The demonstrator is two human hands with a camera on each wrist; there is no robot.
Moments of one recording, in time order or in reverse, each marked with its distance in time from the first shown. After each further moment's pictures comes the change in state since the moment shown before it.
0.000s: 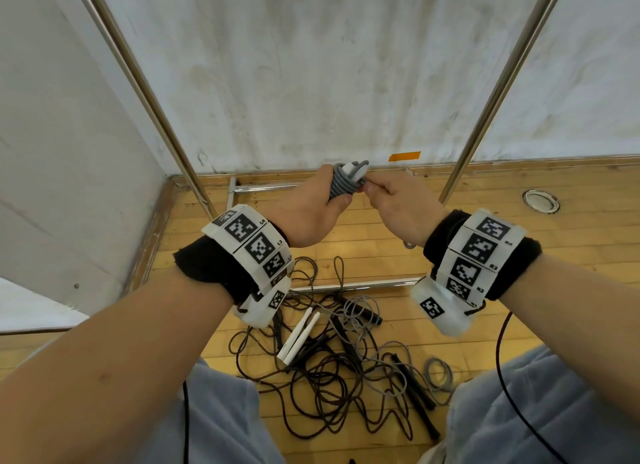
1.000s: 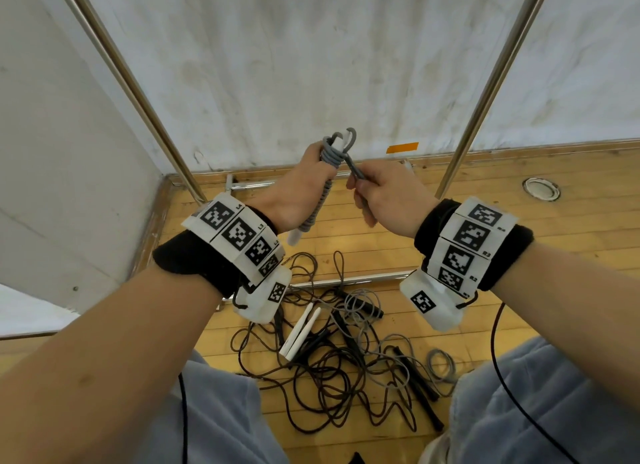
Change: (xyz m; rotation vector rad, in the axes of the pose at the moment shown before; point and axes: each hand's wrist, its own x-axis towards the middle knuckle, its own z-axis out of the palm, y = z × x) left_hand 0.005 0.015 -0.012 -0.405 -0.007 -0.186; right_hand 0.005 -0.002 0.006 0.171 -0.061 0.142
